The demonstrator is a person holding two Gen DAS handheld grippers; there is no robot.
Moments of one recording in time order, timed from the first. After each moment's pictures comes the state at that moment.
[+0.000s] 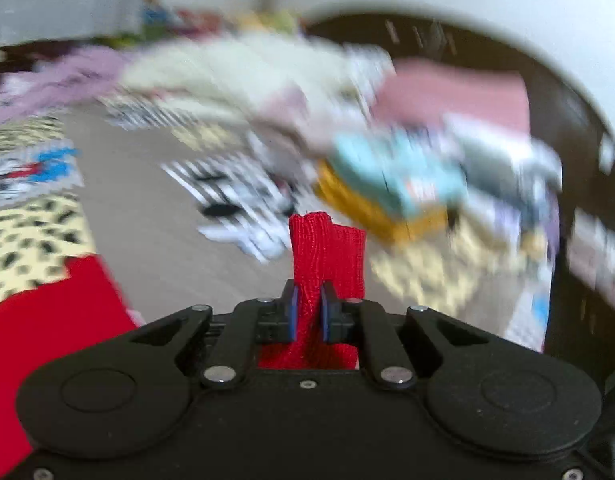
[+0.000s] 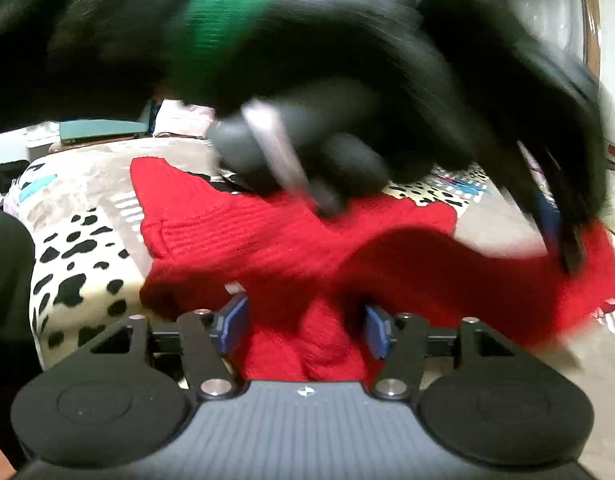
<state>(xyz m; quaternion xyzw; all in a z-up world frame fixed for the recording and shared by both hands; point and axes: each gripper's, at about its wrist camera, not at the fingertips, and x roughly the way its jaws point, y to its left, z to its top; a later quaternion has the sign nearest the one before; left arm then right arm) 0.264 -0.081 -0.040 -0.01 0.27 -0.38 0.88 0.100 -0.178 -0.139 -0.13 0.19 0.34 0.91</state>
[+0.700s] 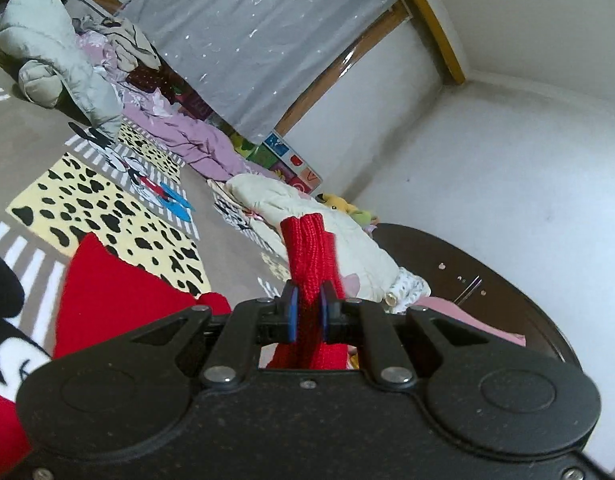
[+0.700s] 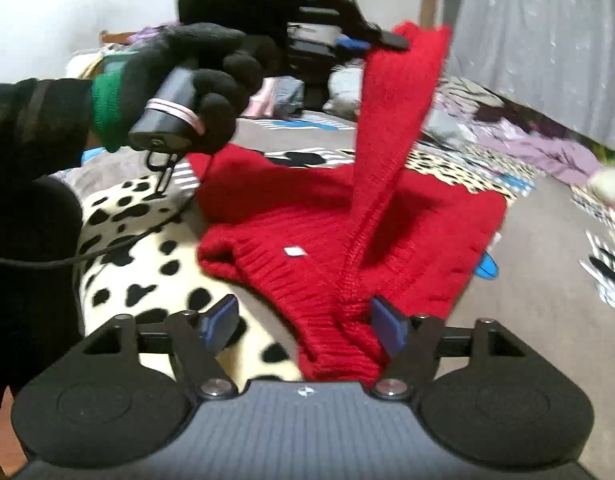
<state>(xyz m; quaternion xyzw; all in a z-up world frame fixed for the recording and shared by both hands) 0.234 0.107 -0.076 -0.33 0.13 -0.29 0.89 0.094 -0.174 -0.147 -0.14 0.21 0.41 0.88</state>
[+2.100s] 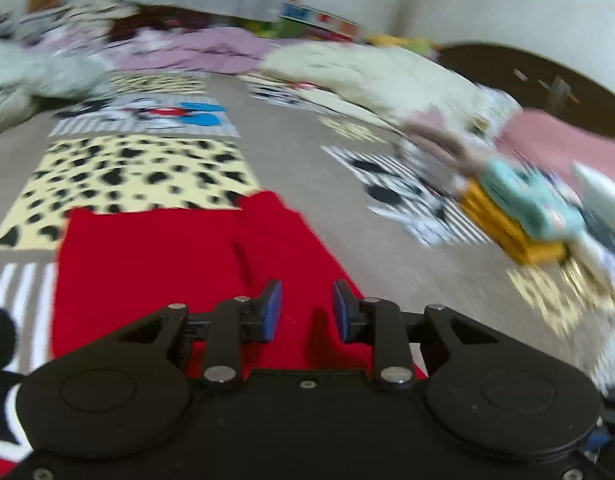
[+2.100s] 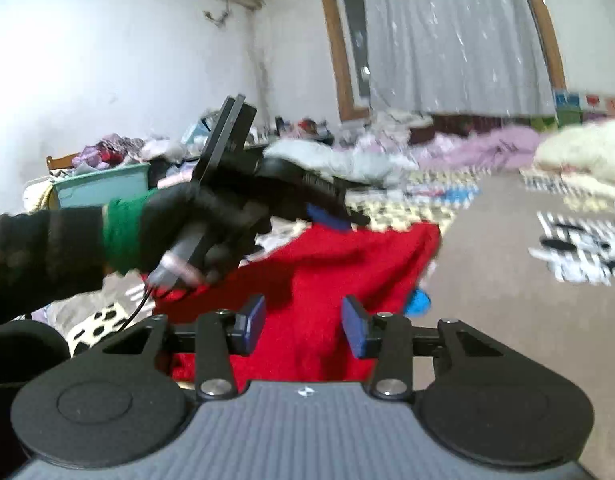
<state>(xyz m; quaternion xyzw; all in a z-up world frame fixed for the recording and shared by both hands) 0.289 0.001 -0.103 -0.05 0.31 -0.24 0.92 0.112 -0.223 -0.119 0.02 0.15 0.36 0.92</state>
